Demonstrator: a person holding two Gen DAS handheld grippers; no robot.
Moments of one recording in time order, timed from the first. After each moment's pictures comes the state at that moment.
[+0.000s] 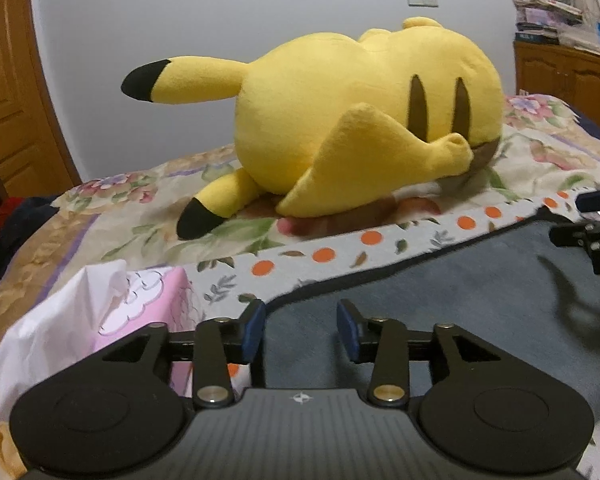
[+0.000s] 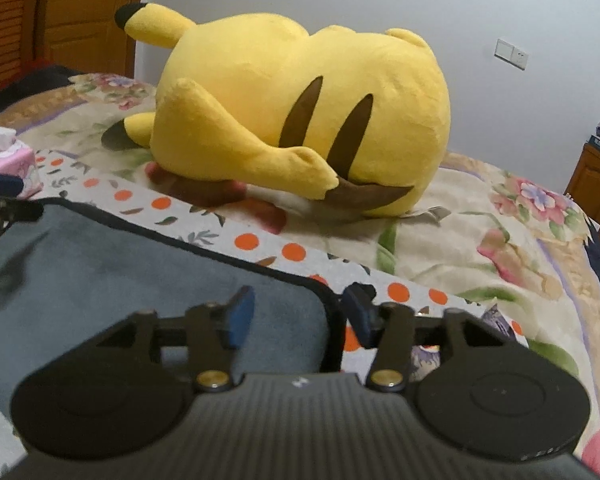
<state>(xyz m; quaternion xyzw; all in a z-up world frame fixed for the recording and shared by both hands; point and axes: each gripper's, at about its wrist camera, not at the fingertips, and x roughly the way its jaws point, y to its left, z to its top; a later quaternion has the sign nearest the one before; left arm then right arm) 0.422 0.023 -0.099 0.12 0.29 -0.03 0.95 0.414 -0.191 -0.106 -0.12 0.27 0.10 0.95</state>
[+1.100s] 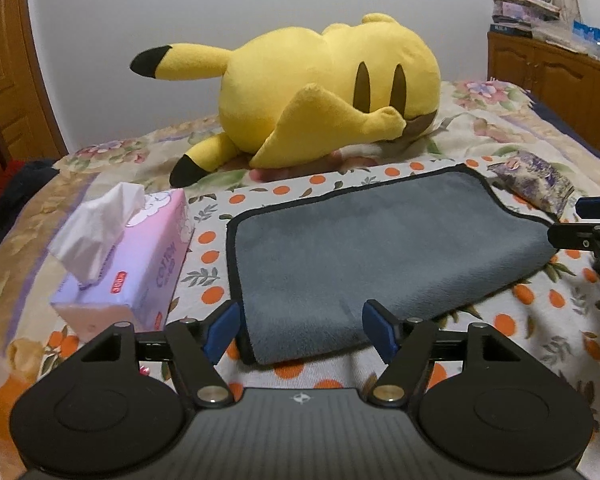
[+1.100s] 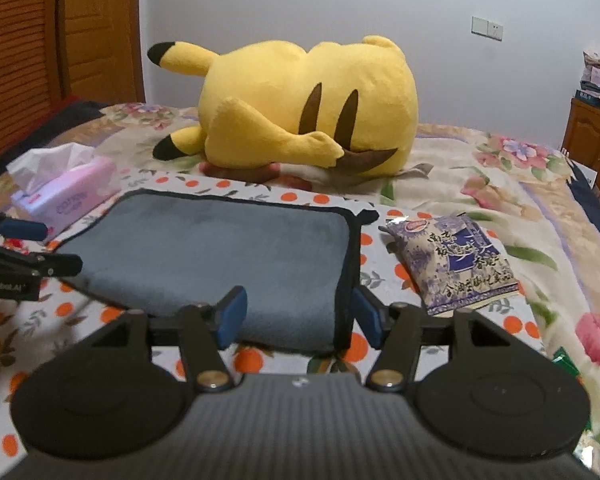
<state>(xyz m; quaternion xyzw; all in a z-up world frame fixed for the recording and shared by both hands) 0.309 0.020 -0.078 0.09 0.33 -0.06 0.94 0.292 -0.212 -0.088 -0.04 0.28 0.11 0.95</state>
